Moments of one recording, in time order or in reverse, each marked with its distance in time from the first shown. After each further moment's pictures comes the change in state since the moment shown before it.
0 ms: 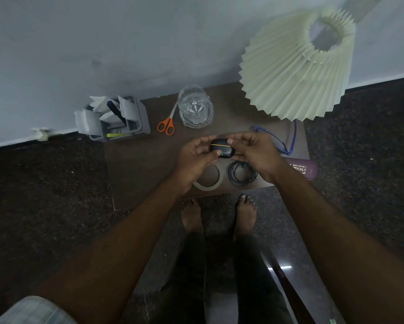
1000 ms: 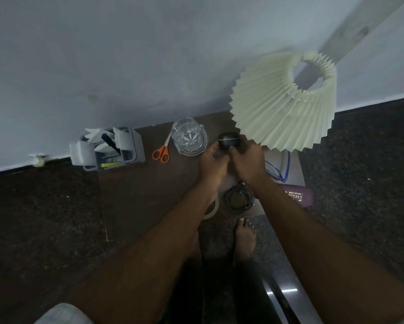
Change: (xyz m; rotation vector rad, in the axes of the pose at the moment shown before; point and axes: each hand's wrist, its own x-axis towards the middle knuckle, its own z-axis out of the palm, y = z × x) left_hand 0.044 0.037 0.070 0.039 0.195 -0.016; right_hand 0.053 -0.018 0.002 -0.612 0.410 -0.179
